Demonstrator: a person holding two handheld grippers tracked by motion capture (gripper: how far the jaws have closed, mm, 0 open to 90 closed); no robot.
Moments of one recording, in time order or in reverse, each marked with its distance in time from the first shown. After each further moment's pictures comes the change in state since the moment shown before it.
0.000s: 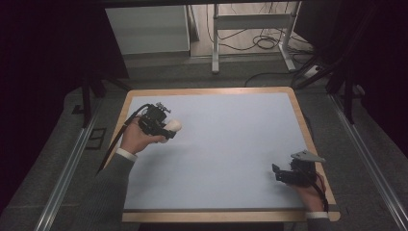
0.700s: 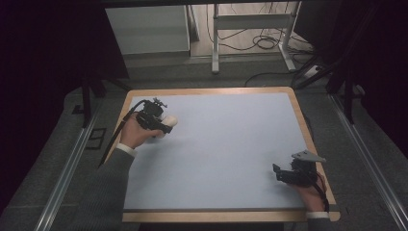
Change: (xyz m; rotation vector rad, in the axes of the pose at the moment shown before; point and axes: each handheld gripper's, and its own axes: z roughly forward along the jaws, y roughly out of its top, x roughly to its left) left arm 0.022 0.004 0.008 0.012 0.029 -0.064; right arm -0.002 -0.001 0.000 0.002 -0.003 0.004
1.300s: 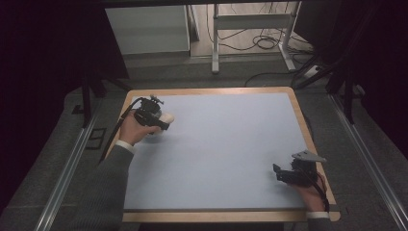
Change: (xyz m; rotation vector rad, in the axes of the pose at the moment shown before) left arm 0.019 0.002 0.006 0.012 0.015 -0.053; right arm -0.001 0.000 0.000 -0.002 -0.001 0.001
